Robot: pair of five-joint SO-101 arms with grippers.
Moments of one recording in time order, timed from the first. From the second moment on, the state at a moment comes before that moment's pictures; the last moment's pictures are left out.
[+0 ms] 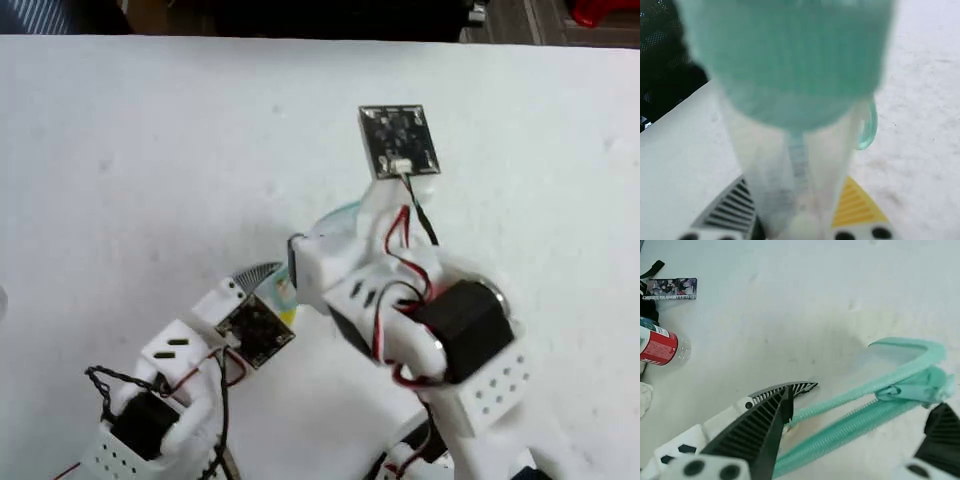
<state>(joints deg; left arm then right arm) 27.6 -103.0 88.9 48.7 -18.1 -39.7 -36.3 -0.9 91.6 -23.8</state>
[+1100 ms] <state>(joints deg) 27.3 -102.9 73.5 69.1 -6.1 -28.0 -26.9 -0.6 73.1 -0.8</state>
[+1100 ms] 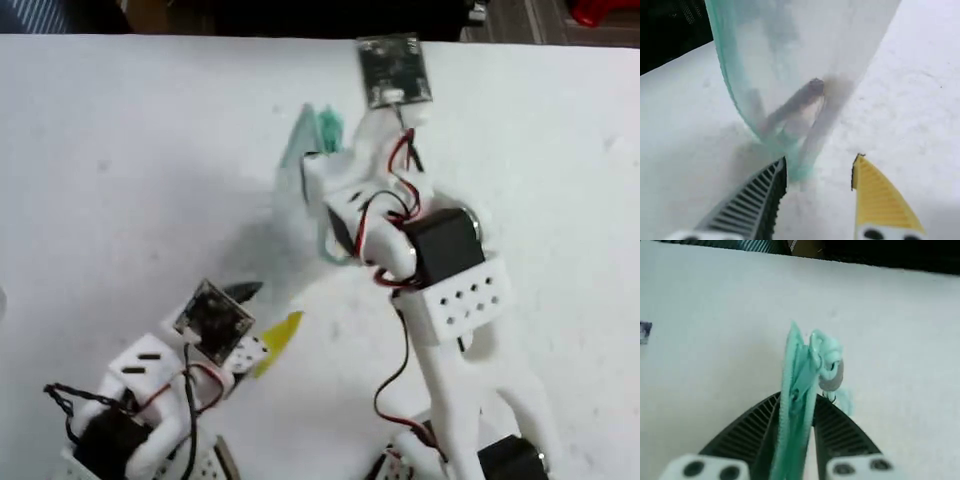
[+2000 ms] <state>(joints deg) 5.1 -101.9 79.3 53.5 7.4 -45.9 -52.4 15.6 97.3 86.7</state>
